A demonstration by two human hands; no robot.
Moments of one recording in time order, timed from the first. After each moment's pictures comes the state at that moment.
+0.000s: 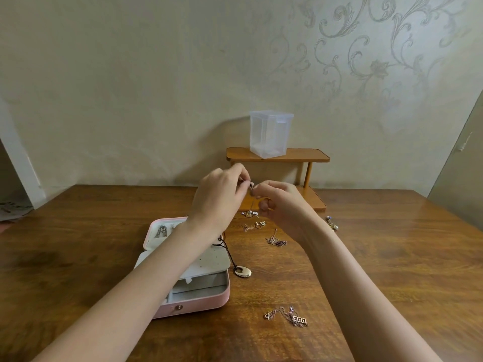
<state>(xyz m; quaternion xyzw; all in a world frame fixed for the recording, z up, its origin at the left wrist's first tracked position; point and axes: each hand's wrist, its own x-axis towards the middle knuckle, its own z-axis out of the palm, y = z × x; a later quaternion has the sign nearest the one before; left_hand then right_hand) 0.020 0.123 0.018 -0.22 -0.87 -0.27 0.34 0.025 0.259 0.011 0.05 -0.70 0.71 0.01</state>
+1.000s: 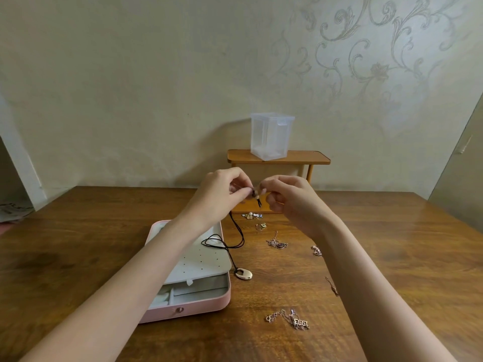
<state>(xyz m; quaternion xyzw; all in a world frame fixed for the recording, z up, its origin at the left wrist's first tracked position) 0.020 0.111 0.028 -0.25 -0.85 -0.43 0.16 0.025 0.276 0.021 0.11 -0.70 0.70 0.02</state>
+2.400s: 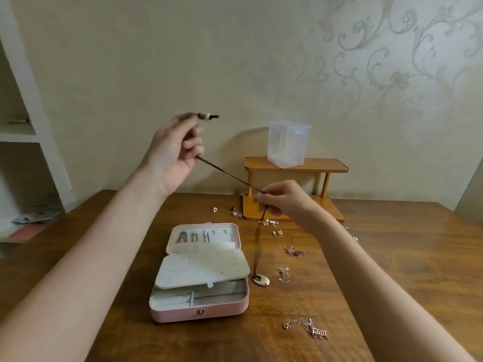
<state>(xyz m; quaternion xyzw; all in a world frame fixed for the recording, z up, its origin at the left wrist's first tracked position) 0.012 0.042 0.098 -0.14 -0.49 -0.86 0.10 -0.003 0.250 0.024 0.17 -0.84 0.52 0.01</state>
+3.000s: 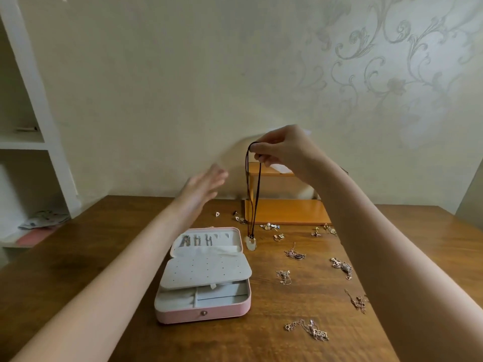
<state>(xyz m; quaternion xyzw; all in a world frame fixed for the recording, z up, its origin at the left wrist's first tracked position) 0.000 0.050 0.035 -0.11 -0.75 -0.64 0.06 0.008 0.233 0.115 0.20 -0.81 0.54 0.12</state>
